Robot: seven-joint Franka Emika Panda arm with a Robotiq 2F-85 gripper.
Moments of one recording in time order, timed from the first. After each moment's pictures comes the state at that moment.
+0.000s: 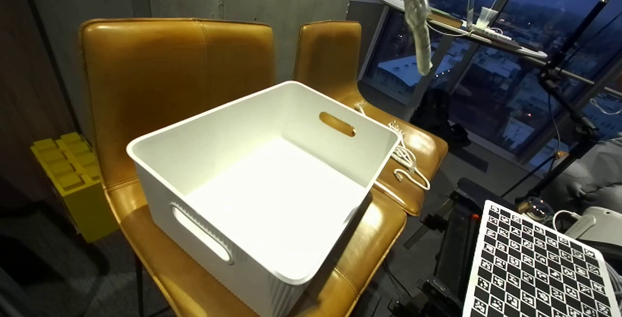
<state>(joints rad) 0.14 -0.02 0.15 -1.22 -0.12 1.72 -0.22</state>
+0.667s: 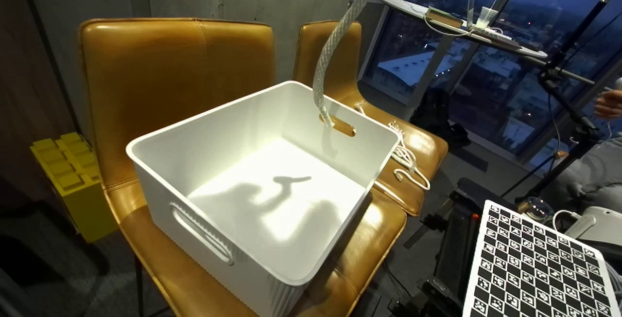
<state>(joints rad) 0.04 0.17 0.08 -1.46 -0.03 1.97 -0.33</state>
